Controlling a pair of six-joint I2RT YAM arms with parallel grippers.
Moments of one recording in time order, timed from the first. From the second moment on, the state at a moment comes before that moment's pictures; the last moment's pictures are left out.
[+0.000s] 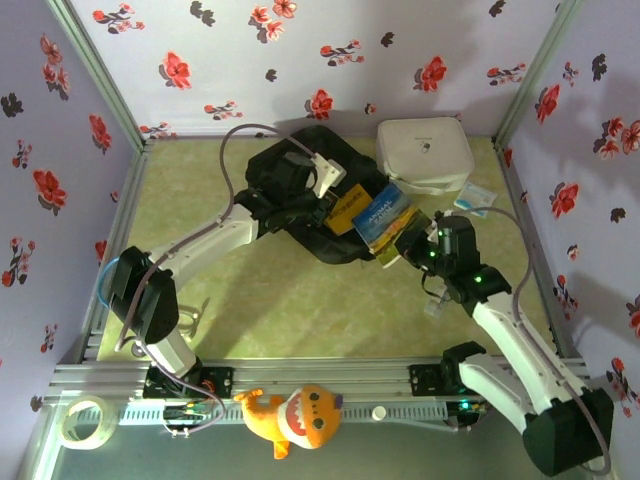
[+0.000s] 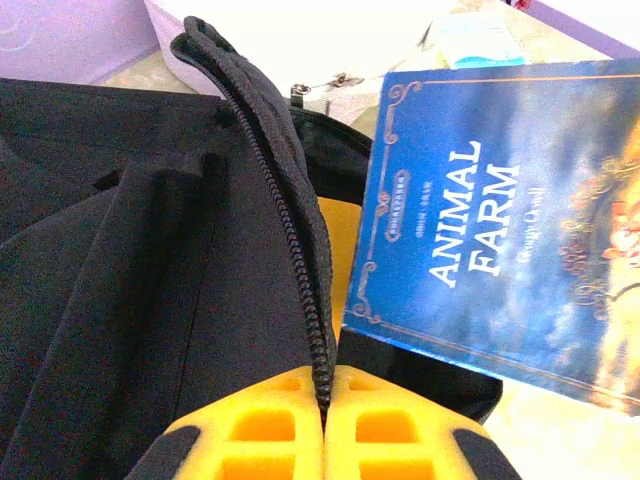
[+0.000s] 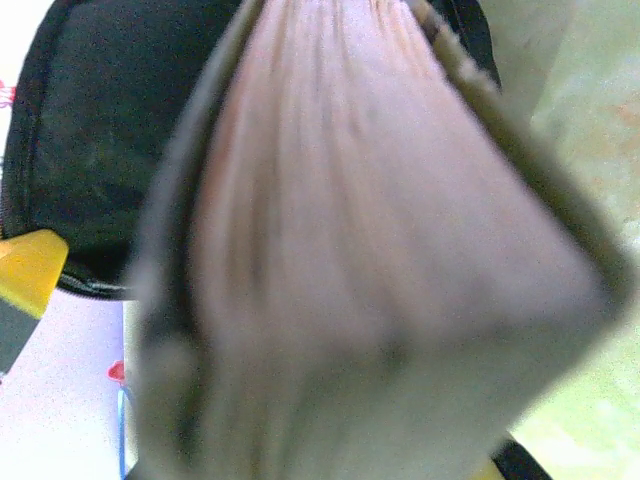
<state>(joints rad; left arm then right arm) -0.74 1.67 1.40 -0.34 0.12 0.04 0.32 0.87 0.65 -0.38 -0.25 0.93</state>
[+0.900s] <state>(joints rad) -0.74 1.62 1.32 -0.27 0.17 0.03 0.33 1.66 0.88 0.16 -0.46 1.21</state>
